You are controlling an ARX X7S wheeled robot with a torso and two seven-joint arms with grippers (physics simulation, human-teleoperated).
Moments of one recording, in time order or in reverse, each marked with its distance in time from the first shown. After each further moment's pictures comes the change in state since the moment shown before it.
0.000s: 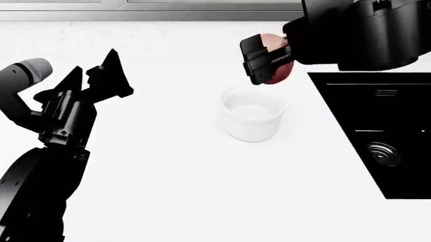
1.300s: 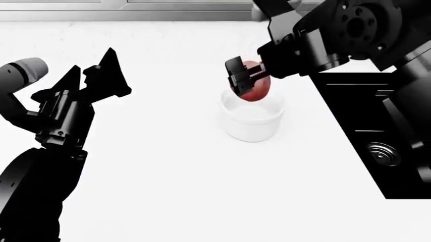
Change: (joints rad) left arm 0.007 -0.031 0.017 0.003 -0.044 0.023 -0.024; right arm -0.009 -0.220 -0.255 0.426 -0.398 -0.145 -0.581
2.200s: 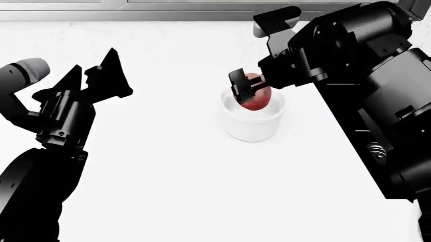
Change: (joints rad) left arm 0.006 -0.019 0.022 0.002 -0.018 0.016 -0.009; right arm -0.049 -0.080 -0.086 0.203 -0.113 -0.097 -0.166
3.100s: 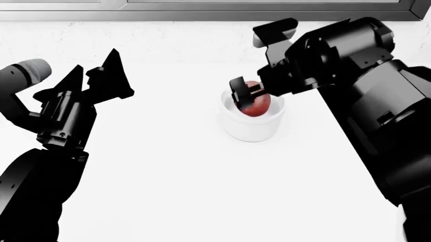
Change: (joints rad) left arm 0.007 -0.016 0.020 0.002 -0.015 0.016 -0.008; right arm -0.041 -0.040 -0.032 0.094 -0.047 -0.056 -0.068
